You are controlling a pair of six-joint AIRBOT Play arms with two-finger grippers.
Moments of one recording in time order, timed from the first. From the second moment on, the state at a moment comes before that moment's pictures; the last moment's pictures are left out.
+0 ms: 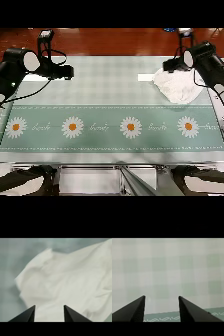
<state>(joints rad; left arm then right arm) -0.23 -1.33 1.30 1.58 -0.97 -1.74 0.16 -1.47 1.42 -2.02 0.93 1.95</state>
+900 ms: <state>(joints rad) -0.08 -1.35 1.38 1.59 -1.28 -1.71 -0.17 -1.84 1.64 -1.59 0.97 1.71</state>
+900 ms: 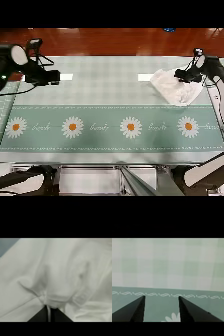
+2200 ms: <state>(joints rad) 0.04 -0.55 0.77 1.15 -1.05 -1.64 0.36 -1.05 1.86 -1.52 0.99 1.47</state>
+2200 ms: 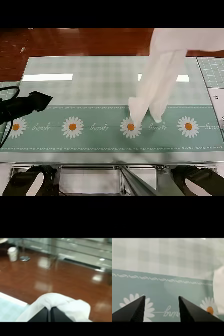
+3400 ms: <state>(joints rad) 0.25 -0.59 0.66 1.07 -1.26 -1.53 0.29 -1.36 1.47 -1.33 1.16 1.63</state>
